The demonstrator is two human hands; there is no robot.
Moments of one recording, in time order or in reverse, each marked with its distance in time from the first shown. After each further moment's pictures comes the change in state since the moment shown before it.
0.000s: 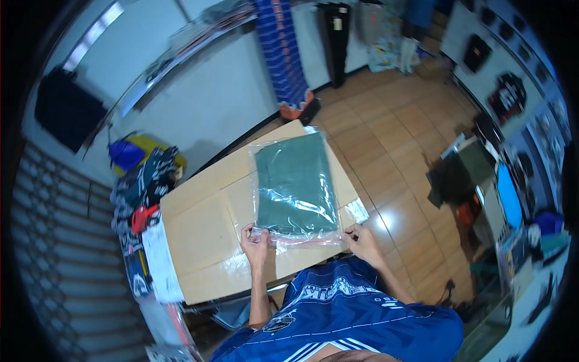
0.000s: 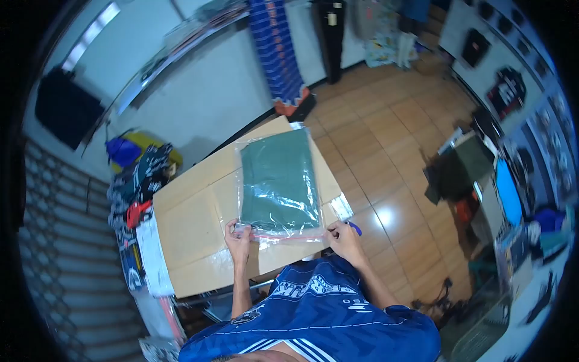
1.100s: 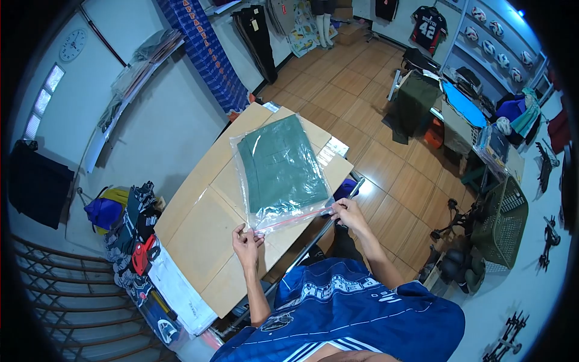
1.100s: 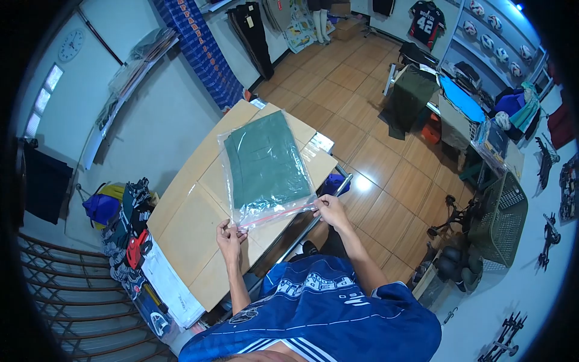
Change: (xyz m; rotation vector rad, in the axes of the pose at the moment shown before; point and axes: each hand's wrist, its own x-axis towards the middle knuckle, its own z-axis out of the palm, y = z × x) left_hand -0.008 0.000 -0.136 0.053 -0.342 -0.125; right_hand -0.123 -0.033 0.124 0.538 0.265 0.474
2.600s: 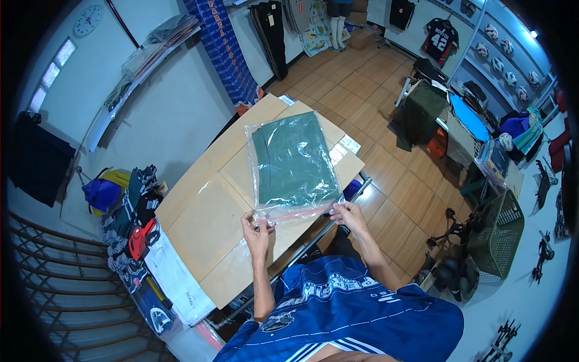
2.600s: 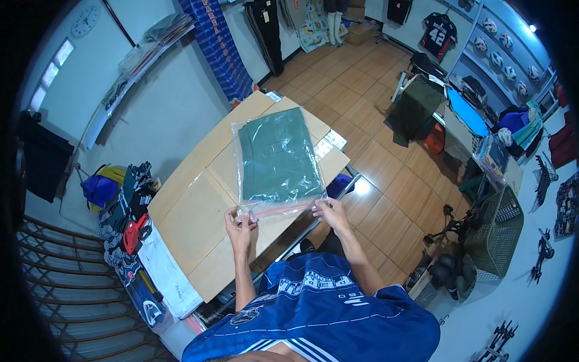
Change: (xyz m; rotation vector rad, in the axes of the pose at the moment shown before) left_hand -0.002 -0.004 0.006 -0.015 -0.017 0.094; right_hand -0.017 0.009 0.030 0.118 -0.025 0.033
